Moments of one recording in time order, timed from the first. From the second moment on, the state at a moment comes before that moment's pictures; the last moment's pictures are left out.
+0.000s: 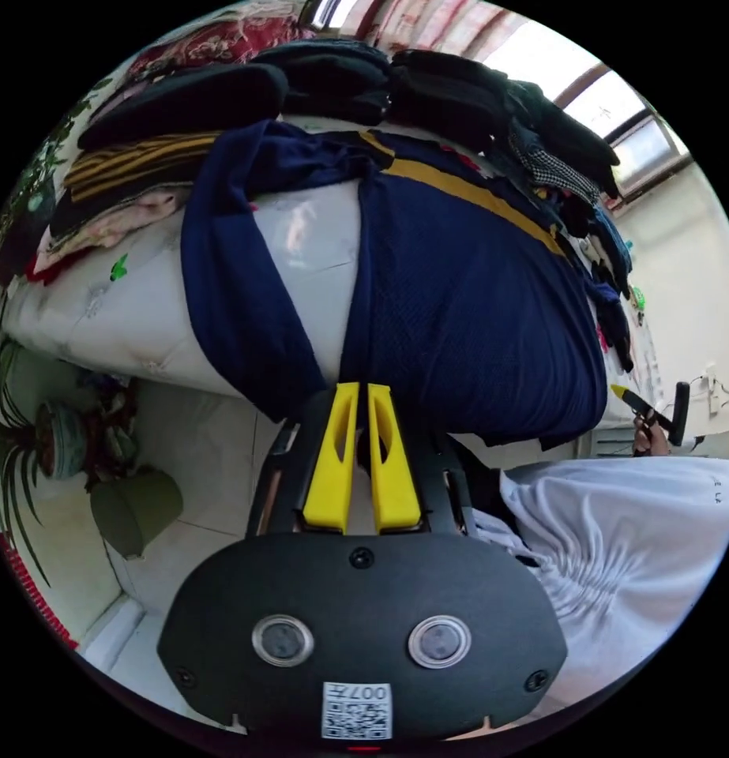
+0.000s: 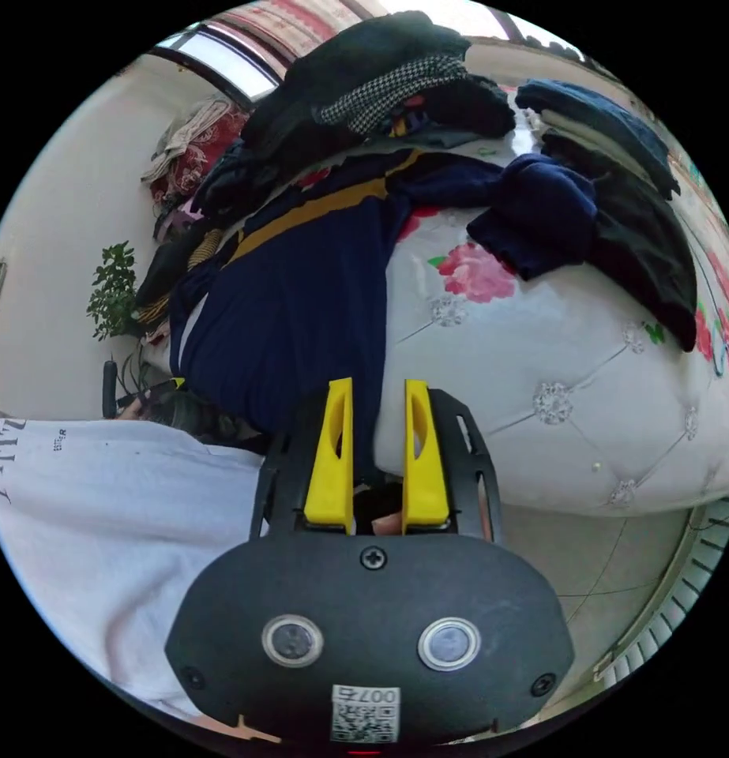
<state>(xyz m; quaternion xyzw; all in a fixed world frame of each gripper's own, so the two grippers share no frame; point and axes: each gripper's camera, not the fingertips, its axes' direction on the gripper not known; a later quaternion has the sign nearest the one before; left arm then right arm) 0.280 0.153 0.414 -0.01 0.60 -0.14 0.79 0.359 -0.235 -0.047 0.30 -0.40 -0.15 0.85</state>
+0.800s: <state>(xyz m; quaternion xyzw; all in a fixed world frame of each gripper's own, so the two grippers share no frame) 0.189 0.064 0.473 -0.04 0.52 -0.16 0.84 0.510 -0.327 -0.222 0.38 -0.10 0.22 0.89</state>
